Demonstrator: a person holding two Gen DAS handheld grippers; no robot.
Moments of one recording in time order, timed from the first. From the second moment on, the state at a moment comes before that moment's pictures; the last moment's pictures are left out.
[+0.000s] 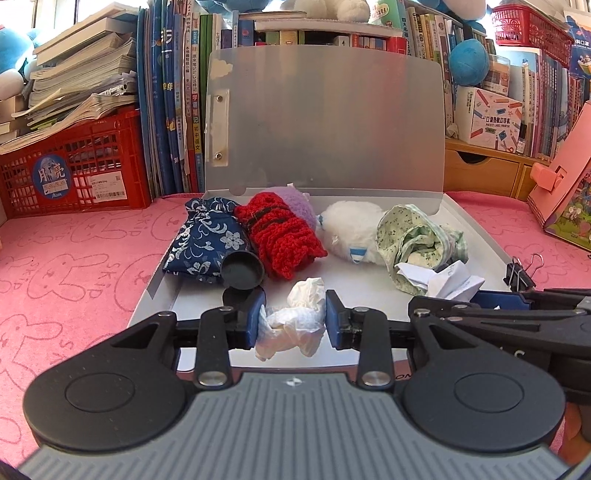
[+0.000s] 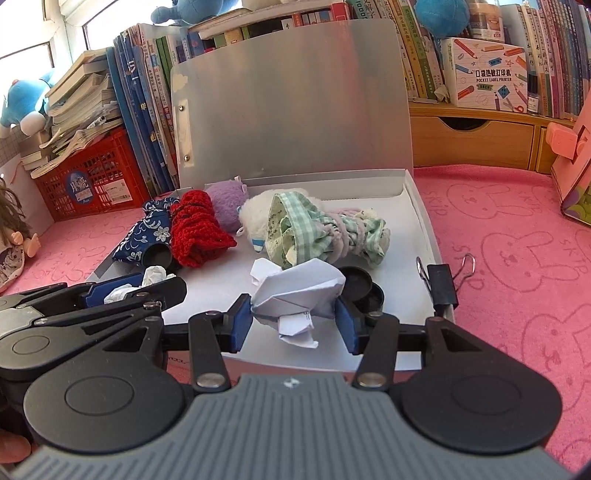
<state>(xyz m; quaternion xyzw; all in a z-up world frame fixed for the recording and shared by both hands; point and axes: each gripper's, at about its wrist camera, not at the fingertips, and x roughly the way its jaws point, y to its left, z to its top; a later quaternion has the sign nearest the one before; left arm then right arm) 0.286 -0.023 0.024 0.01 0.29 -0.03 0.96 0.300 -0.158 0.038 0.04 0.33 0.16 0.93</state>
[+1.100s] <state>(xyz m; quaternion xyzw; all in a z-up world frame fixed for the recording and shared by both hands) 0.295 -0.016 0.013 0.02 0.30 0.00 0.95 0.300 -0.161 0.032 0.05 0.33 0.15 0.93</state>
